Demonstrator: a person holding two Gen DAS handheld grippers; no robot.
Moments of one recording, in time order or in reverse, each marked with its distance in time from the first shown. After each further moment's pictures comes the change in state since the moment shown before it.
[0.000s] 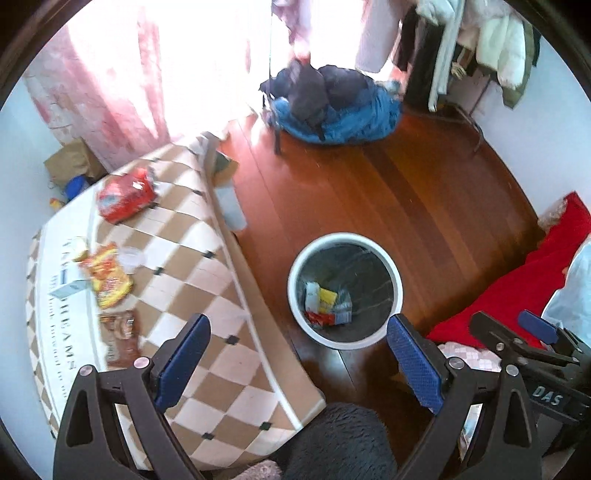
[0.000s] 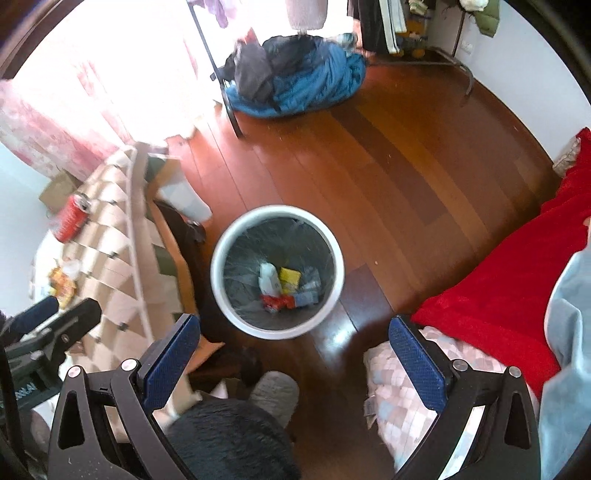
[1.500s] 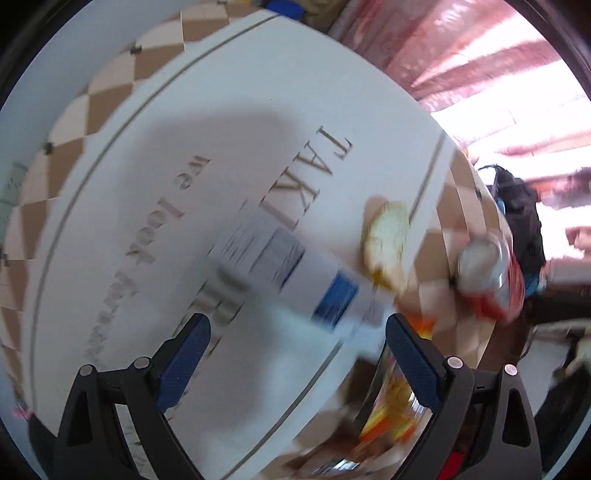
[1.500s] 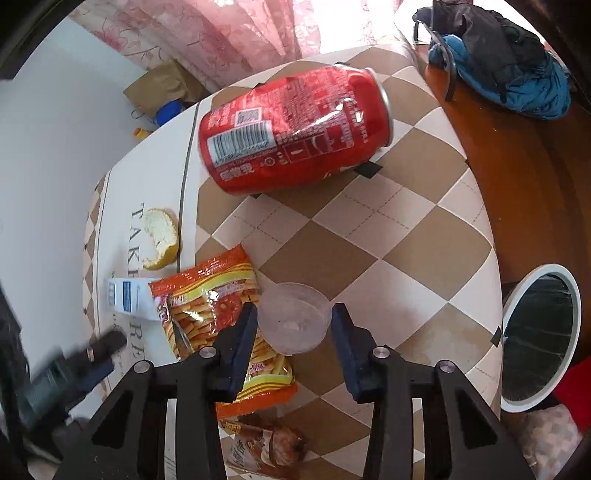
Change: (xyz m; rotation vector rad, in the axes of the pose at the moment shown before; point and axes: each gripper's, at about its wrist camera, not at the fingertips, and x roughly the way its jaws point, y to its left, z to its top) left arm 0.129 0.437 -0.046 -0.984 0.204 -0.017; right arm 0.185 0.427 0.027 -0.317 0.254 0.262
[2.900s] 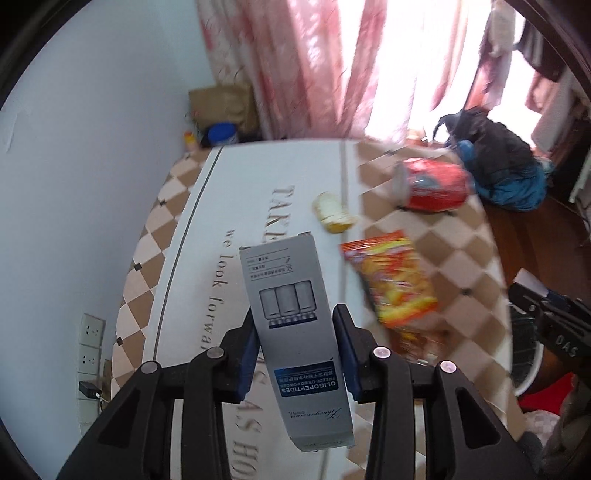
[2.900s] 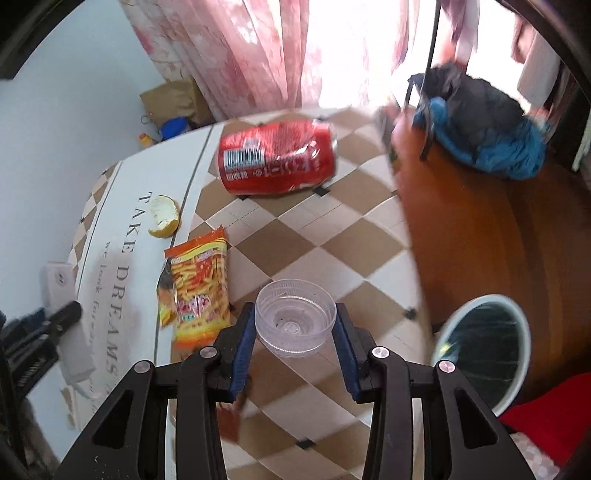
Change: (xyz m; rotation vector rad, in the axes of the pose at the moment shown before) left arm -0.127 -0.039 -0.148 0.612 -0.401 0.211; right arm -0.075 -0.006 -0.065 -0.177 -0.215 -0.141
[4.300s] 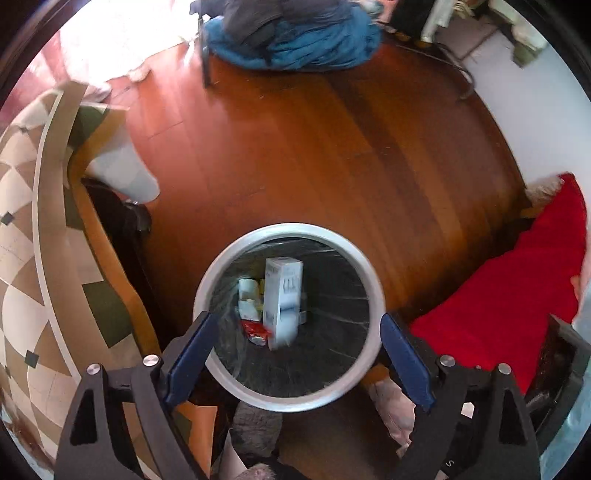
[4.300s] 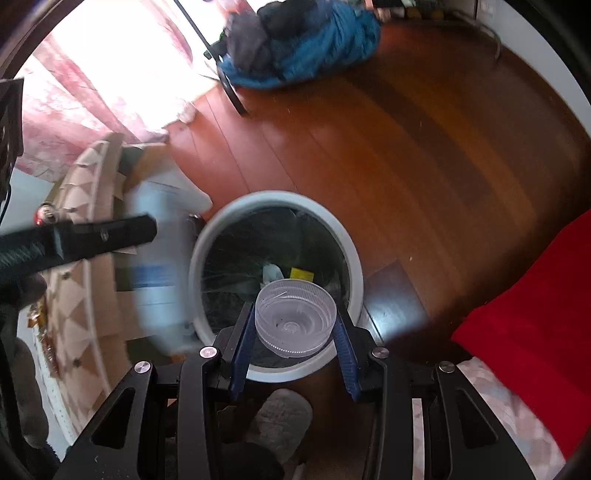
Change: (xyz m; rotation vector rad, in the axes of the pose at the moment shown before) left arm 0.132 -0.457 -0.008 0.409 0.412 -0.408; right arm -0.010 -0.410 -0.169 0.523 0.077 -0.020
